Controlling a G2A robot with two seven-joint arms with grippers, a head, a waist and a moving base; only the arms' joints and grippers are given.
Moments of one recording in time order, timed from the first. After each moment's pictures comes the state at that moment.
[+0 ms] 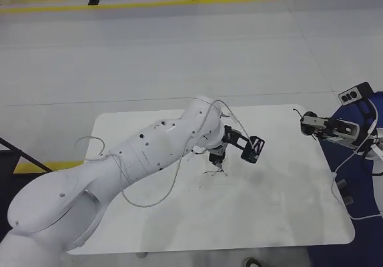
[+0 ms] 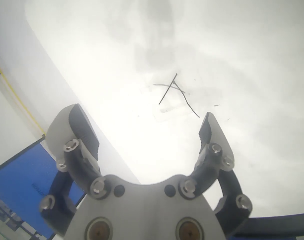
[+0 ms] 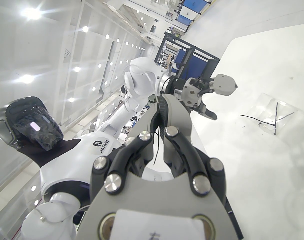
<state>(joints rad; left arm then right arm) 0.08 -1.51 -0.20 -1.08 1.07 -1.01 -0.65 -1.03 -0.92 1.71 -1.35 0.64 -0.17 1.43</state>
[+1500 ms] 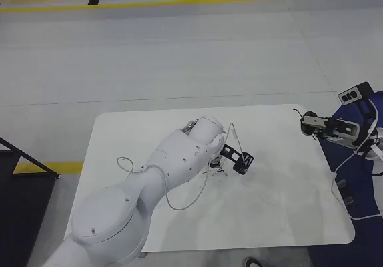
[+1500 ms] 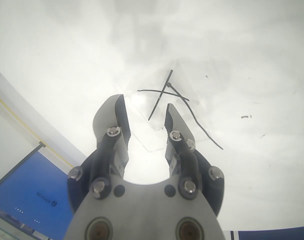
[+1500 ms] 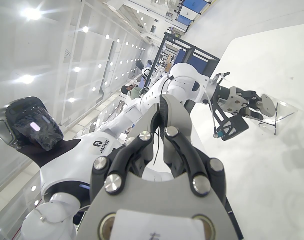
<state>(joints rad) 0.20 -1.83 -0.17 -0.44 1.92 -1.01 0.08 -1.03 -0.92 1.71 -1.35 0.64 -0.17 1.43</state>
